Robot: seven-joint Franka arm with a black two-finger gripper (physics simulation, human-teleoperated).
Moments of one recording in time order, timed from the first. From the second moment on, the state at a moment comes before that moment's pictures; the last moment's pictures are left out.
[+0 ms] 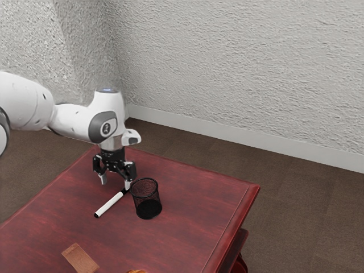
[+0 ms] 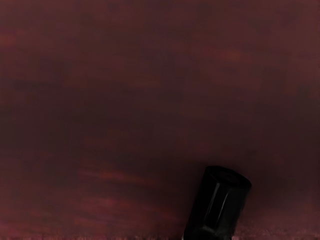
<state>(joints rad) 0.09 0.41 0.01 -1.93 0.03 2.13 -0.06</state>
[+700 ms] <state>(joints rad) 0.09 0.39 0.01 -2.02 -0.01 2.22 -0.05</state>
